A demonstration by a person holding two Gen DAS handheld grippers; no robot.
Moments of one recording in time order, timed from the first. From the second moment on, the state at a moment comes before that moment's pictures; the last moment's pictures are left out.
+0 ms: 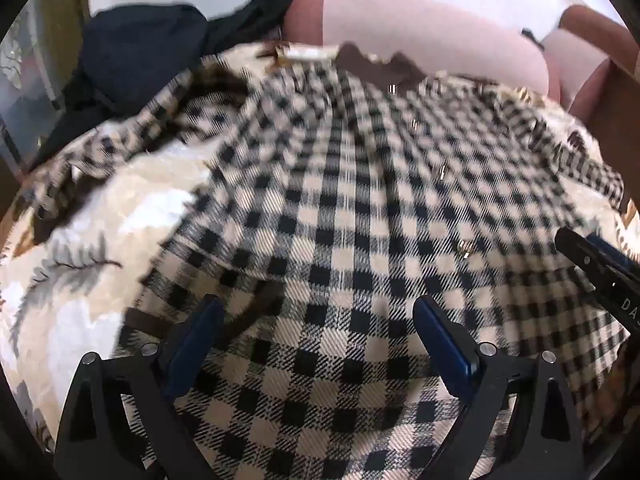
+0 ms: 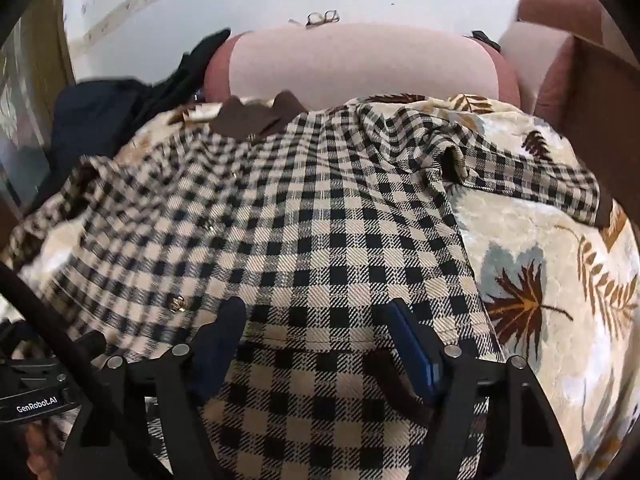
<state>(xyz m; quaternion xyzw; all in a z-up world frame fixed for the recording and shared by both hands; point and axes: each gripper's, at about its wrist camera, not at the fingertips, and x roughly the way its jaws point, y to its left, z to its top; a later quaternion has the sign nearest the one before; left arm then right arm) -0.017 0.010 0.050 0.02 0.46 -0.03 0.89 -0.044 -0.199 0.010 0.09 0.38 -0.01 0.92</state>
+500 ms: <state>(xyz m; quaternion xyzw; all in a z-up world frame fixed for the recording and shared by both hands) -0.054 0.018 0.095 0.04 0.36 -0.01 0.93 -0.072 -0.210 0.037 0.10 0.36 -0.04 0.93</state>
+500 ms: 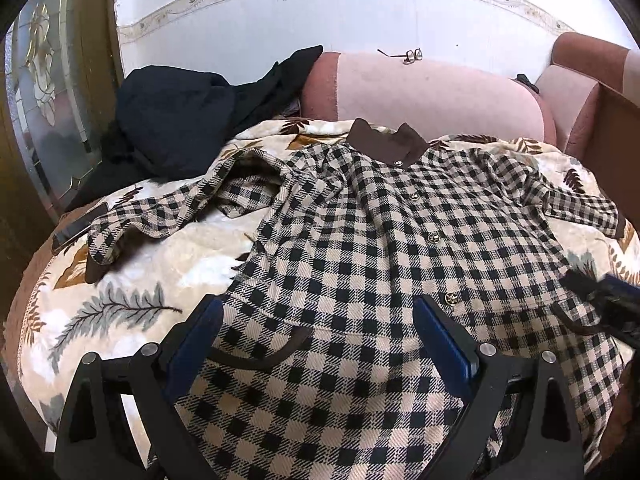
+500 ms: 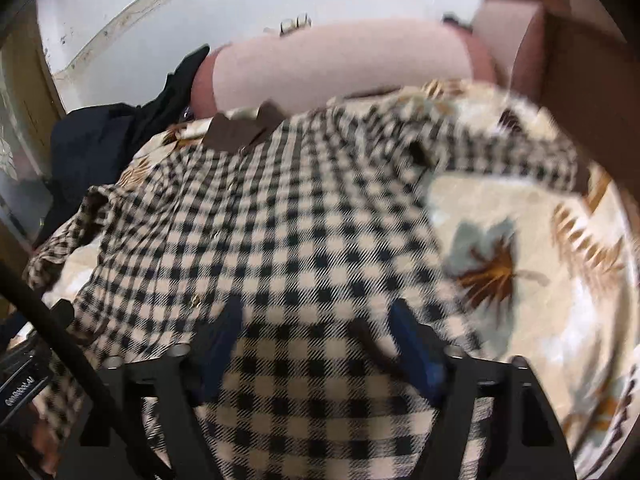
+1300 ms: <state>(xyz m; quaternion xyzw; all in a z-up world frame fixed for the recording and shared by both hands) -0.049 0.014 0.057 0.04 0.40 -0.01 0.91 -0.063 -0.212 0.011 0.09 0.39 -0.07 0.91</state>
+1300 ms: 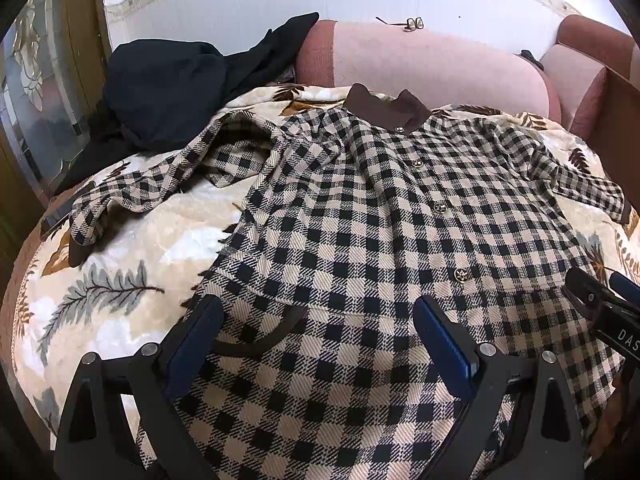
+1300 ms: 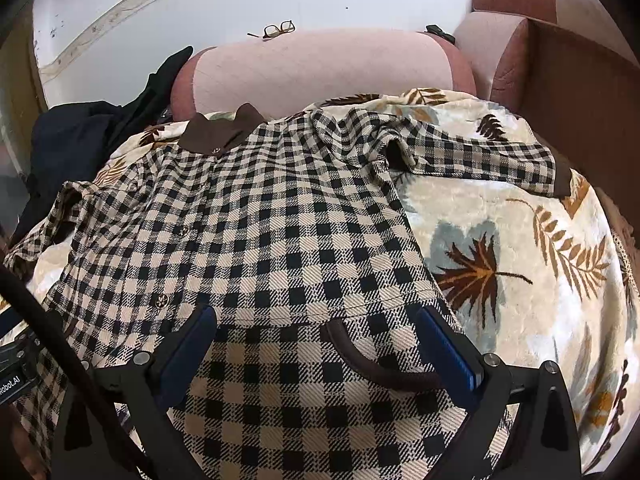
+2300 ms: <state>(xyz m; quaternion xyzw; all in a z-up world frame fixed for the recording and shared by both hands) -0.047 0.118 0.108 -0.09 0.33 0.07 0.94 -0.089 -0.139 0.054 -0.01 0.39 -0.08 0.92</state>
